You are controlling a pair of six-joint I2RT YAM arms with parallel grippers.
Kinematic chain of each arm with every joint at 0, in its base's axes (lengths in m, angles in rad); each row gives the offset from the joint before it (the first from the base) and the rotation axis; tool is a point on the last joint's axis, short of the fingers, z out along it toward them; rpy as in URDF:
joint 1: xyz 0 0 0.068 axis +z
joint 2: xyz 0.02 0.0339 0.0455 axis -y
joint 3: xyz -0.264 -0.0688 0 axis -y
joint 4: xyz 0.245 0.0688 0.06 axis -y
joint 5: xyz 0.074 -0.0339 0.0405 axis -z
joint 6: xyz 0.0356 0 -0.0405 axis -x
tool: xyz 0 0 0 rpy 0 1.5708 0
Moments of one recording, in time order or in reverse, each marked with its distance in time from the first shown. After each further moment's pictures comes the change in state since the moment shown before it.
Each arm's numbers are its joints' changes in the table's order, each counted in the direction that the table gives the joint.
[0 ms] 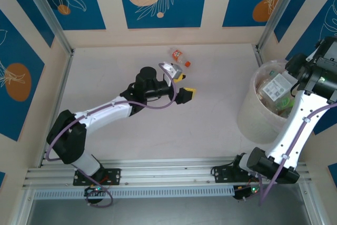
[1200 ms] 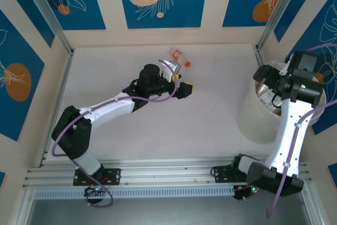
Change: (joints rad) left arm 0.023 -0.065 0.062 -0.107 -0.101 0.111; right arm 0.156 0.117 -0.328 0.038 -0.038 -0.066
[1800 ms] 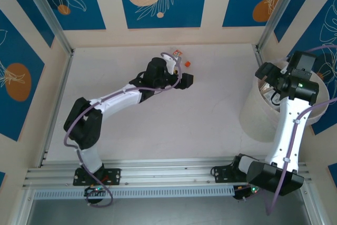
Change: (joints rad) left arm 0.037 -0.168 0.194 -0.169 -0.184 0.095; right arm 0.016 0.014 -0.063 0.128 0.025 -0.037
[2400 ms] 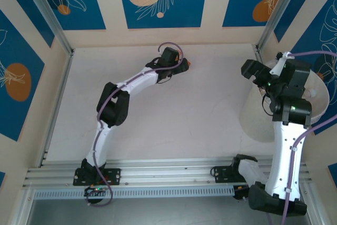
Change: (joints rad) left arm 0.054 -0.509 0.621 -0.430 -0.319 0.385; right arm 0.166 0.217 -0.136 0.247 -0.183 -0.076
